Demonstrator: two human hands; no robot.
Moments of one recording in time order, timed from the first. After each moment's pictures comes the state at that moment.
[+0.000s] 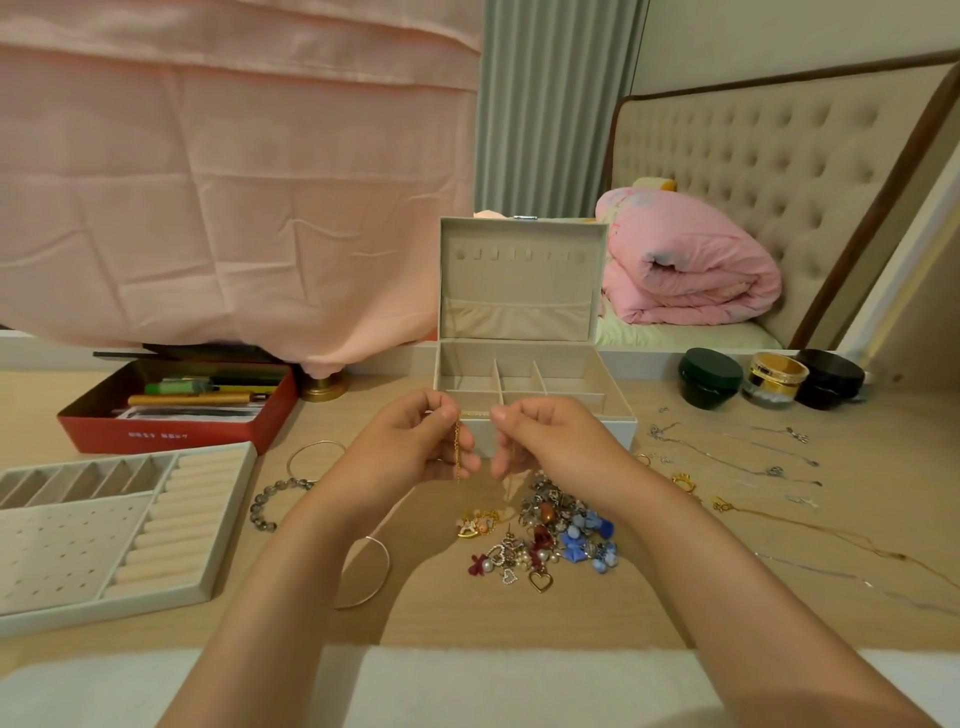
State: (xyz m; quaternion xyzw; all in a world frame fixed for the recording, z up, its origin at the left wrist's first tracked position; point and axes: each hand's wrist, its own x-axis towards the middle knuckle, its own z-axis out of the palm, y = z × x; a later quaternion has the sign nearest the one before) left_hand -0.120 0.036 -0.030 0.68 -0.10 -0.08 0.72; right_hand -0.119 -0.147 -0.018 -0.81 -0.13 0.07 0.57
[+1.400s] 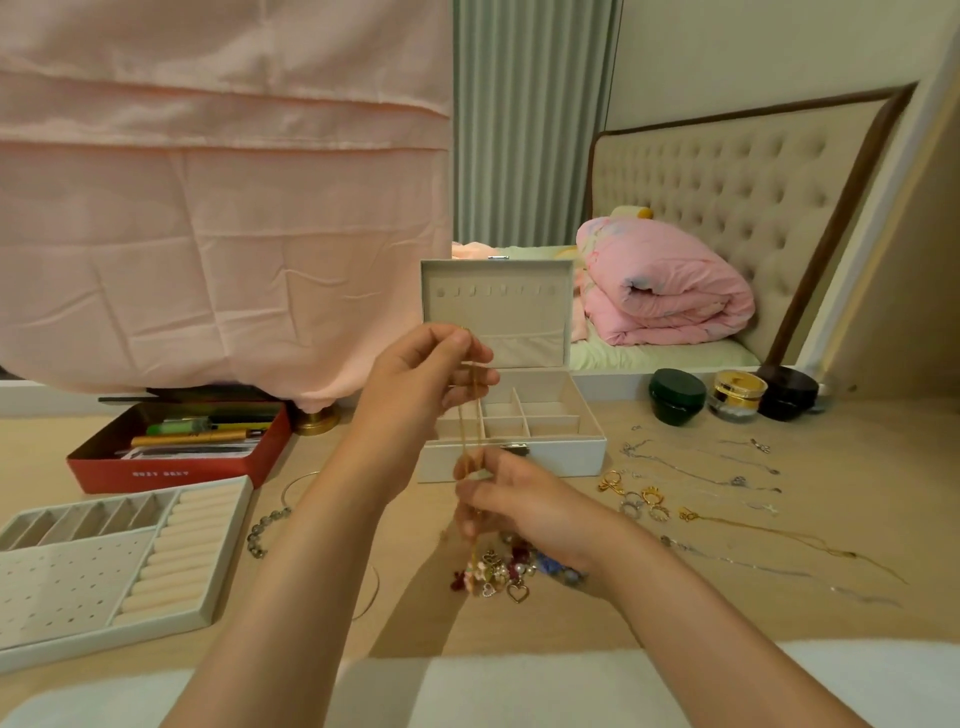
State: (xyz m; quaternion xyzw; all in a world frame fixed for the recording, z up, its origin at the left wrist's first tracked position) left_hand -0.133 -0.003 0.046 0.64 -0.17 0.07 0.75; right_hand -0.148 -0.152 -0.030 -0.72 -0.16 0.19 0.65
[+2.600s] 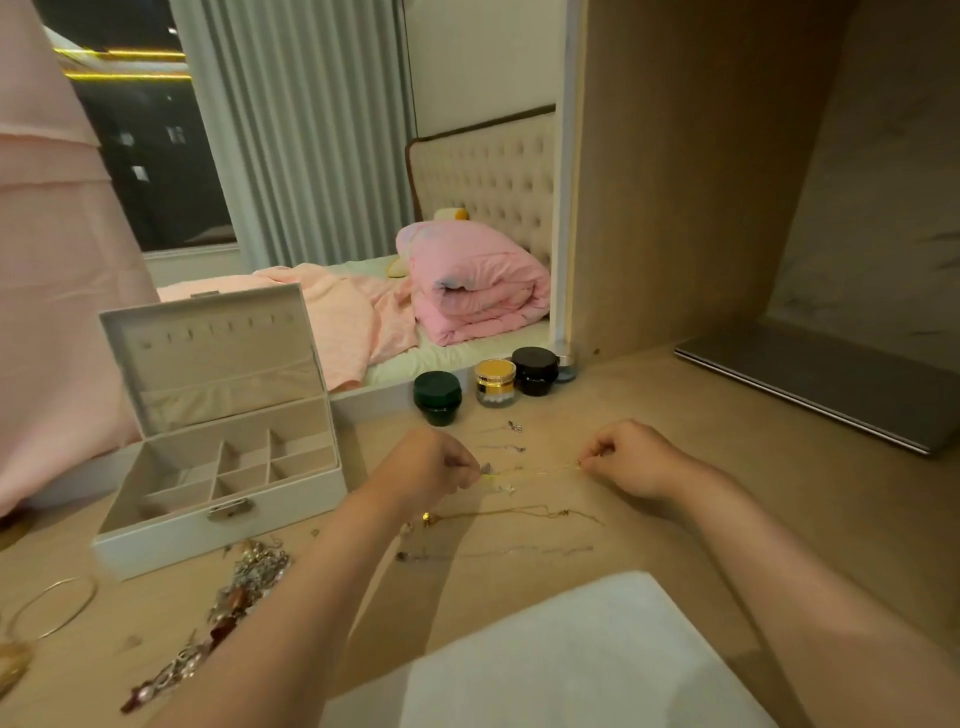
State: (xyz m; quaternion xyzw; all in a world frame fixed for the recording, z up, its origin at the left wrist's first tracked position) left_hand -0.090 -0.270 -0.032 0.91 -0.29 -0.09 0.28; right_hand -0.178 -0.528 -0.052 -0.94 0.15 -0.04 0.32
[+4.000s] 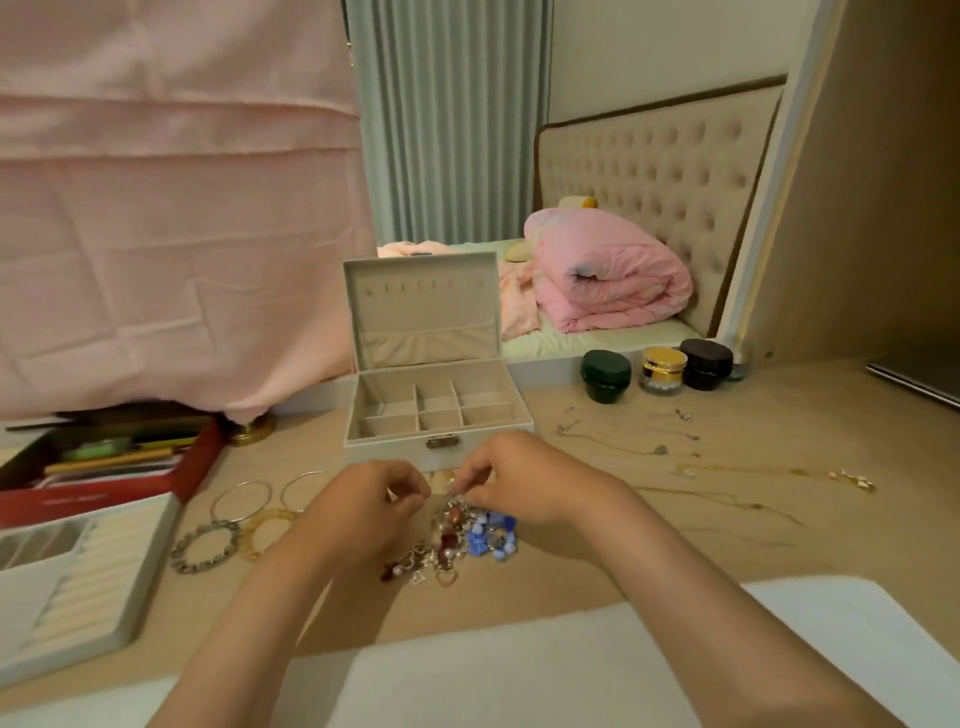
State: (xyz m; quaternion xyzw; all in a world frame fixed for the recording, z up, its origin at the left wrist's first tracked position) left_hand -0.135 -0.006 -0.040 0.96 -0.16 -0.01 0.25; right_hand -0.145 -0.214 -0.019 -0.95 -0.16 0.06 0.28
